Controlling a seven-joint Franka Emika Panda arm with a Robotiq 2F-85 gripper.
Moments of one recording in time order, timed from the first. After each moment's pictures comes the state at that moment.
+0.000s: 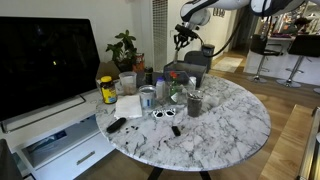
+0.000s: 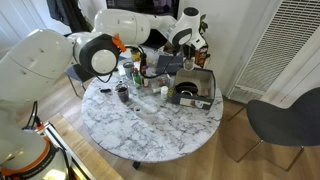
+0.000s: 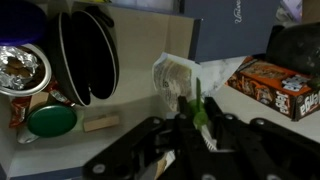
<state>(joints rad) -0.15 1.01 -0.12 -0.85 0.33 2.27 0.72</state>
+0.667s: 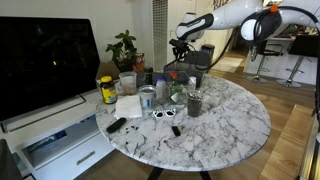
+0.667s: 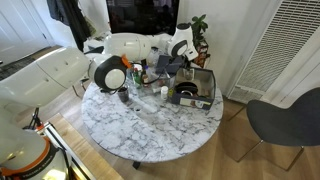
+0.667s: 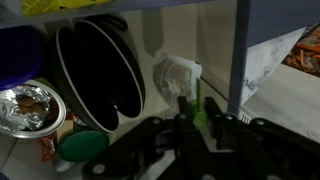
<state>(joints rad) -0.12 1.27 -0.17 -0.59 0.17 2.25 1.08</state>
